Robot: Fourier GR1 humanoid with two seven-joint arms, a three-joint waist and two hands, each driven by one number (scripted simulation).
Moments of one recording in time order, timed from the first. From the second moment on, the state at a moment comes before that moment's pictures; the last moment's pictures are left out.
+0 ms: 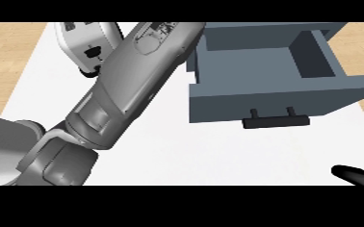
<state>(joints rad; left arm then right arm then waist) -1.46 0.00 -0.18 -0.57 0.32 0.44 0.19 0.01 -0.12 -0.32 -2.25 -0.09 0.08 0.35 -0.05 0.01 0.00</state>
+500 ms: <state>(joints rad) -1.57 0.00 -0.26 -0.40 0.40 0.53 0.14 -0.04 -0.15 -0.31 -2.24 -0.09 0.08 0.37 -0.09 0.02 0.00</state>
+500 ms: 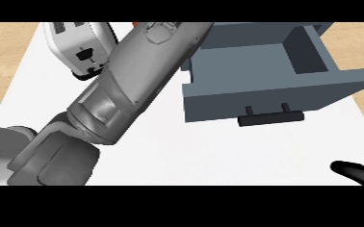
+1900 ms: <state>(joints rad) -1.65 0.00 -0.26 -0.30 0.59 0.64 0.01 -0.23 -0.32 -0.07 -2.02 0.42 0.10 0.18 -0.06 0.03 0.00</state>
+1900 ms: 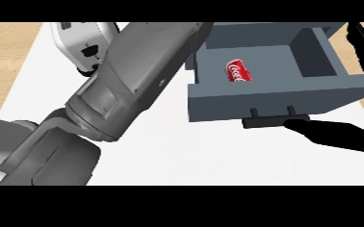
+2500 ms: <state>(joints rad) -1.66 0.00 -0.26 -0.26 0.56 0.61 0.00 -0.38 -0.31 0.10 -1.60 0.78 -0.04 0.05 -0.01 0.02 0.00</state>
